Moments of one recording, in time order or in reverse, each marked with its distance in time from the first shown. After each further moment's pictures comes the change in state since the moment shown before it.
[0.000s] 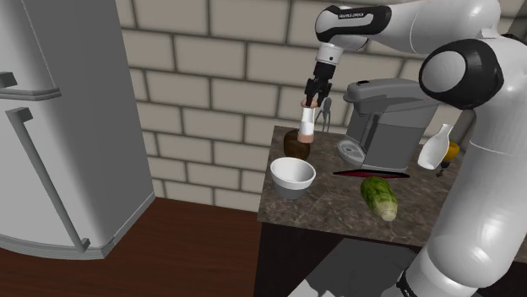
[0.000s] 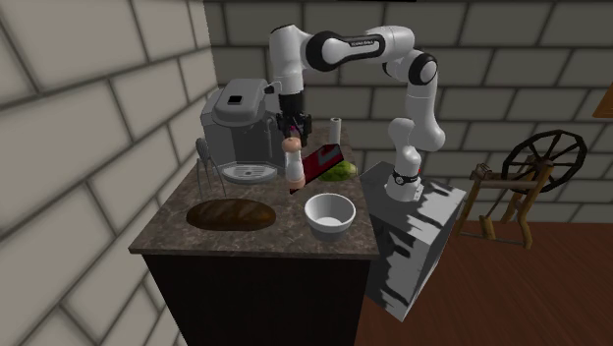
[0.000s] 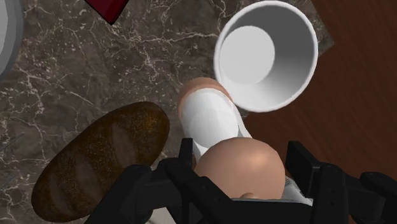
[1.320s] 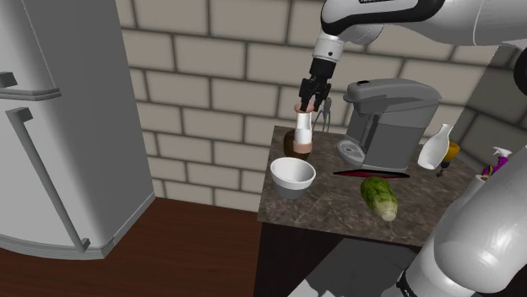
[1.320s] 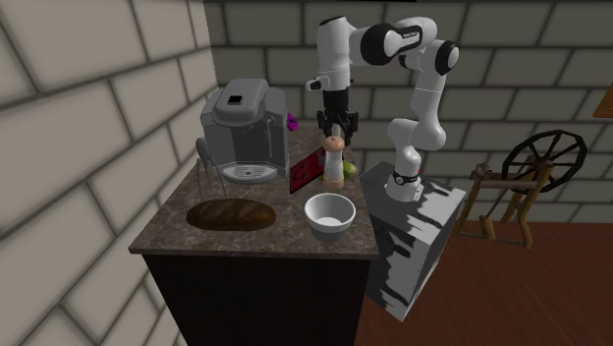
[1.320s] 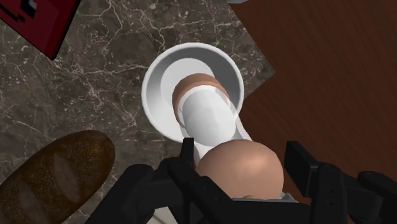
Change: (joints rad) arm 0.119 -0.340 0.112 -0.355 -0.076 0.062 0.229
